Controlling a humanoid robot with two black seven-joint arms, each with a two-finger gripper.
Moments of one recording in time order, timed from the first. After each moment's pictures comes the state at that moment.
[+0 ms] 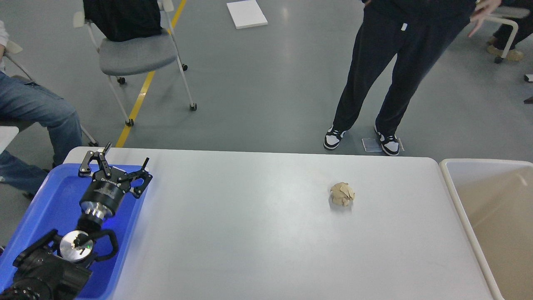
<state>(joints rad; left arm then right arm) -0.51 0.28 -1.02 -0.34 -0.23 -0.79 -0.19 1.37 -1.02 -0.05 0.91 -0.51 0.45 -0.24</state>
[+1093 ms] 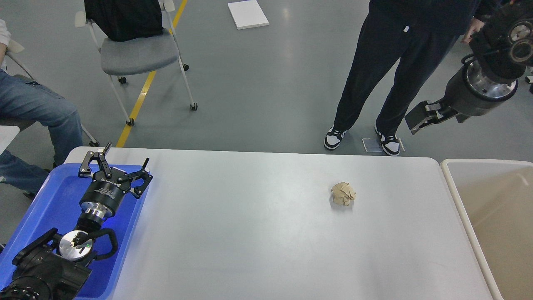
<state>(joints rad) -0.51 0.28 -1.02 -0.34 -0.22 -0.79 -0.19 2.03 -0.63 -0.69 1.25 -0.70 0.78 -0.28</state>
